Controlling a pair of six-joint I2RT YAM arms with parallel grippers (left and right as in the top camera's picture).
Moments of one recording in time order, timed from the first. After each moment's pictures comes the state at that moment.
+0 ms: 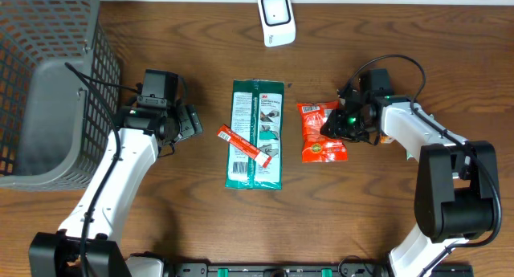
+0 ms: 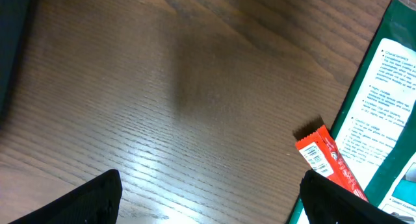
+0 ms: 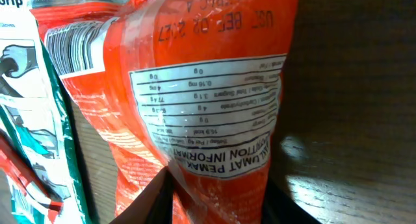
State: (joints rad) left arm -0.13 1.46 1.04 -0.78 -0.08 -0.49; right arm 0.11 1.87 1.08 -0.55 -0.43 0.22
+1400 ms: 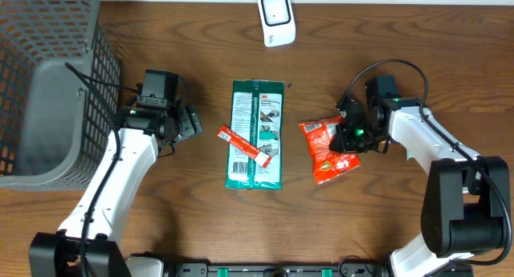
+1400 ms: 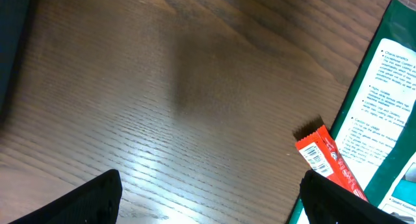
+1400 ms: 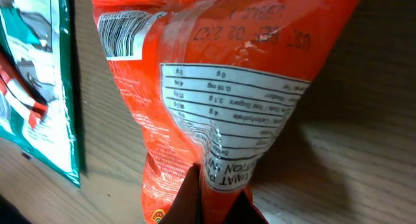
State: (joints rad) left arm -0.13 1.46 1.04 -0.78 -0.08 -0.49; right arm 0.09 1.78 1.05 -0.75 -0.44 -0.07
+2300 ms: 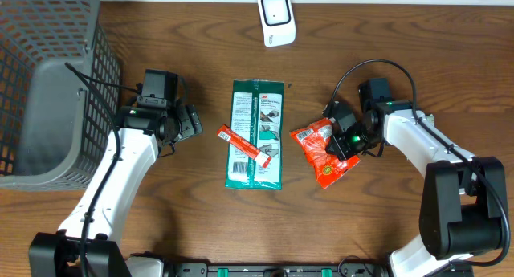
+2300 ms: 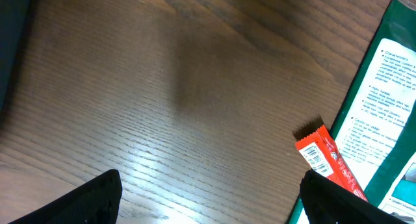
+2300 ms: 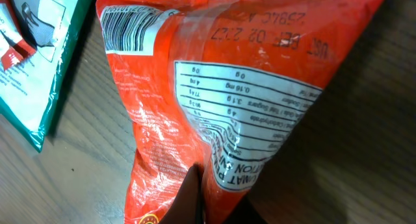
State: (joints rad) left arm -0.13 1.46 1.04 -0.78 -0.08 -0.49; right arm 0.13 1.78 1.03 -0.72 -0.43 -0.38
